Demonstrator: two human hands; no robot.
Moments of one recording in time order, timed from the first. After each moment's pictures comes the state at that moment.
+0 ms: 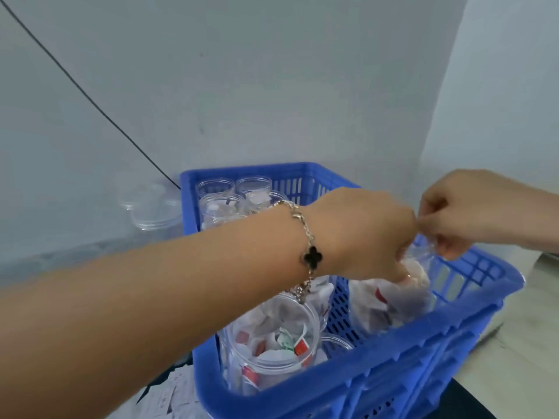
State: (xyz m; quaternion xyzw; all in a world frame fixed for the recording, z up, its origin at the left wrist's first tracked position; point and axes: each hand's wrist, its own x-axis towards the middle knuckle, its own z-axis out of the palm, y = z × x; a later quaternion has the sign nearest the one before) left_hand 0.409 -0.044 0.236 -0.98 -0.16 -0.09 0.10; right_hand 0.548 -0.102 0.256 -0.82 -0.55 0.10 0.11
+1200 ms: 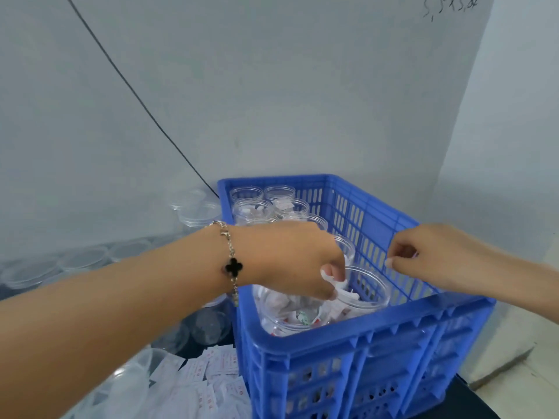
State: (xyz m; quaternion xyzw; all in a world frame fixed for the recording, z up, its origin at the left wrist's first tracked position) left_hand 0.328 -0.061 0.237 -0.97 -0.25 0.05 0.01; right_hand 0.542 -0.106 0.207 -0.74 -0.66 0.01 0.08
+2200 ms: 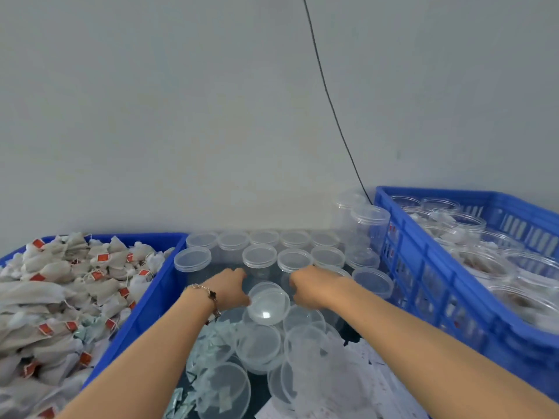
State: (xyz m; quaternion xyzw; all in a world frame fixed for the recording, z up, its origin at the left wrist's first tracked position) left_hand -0.038 -0.002 0.076 -0.69 -0.71 -0.01 -0.16; right_hand 0.157 -0.008 0.117 -0.52 -0.84 0.05 -0.12
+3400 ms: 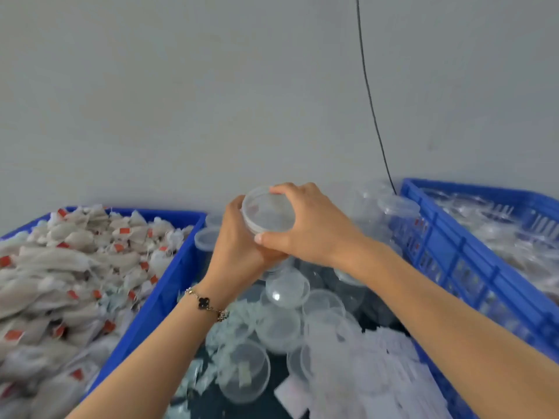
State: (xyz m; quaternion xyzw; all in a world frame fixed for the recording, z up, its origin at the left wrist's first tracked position) left_hand -0.020 -0.080 0.127 -0.58 -0.50 -0.61 -0.18; right_hand 0.113 -0.058 0.187 -0.42 -0.85 0.11 0.28
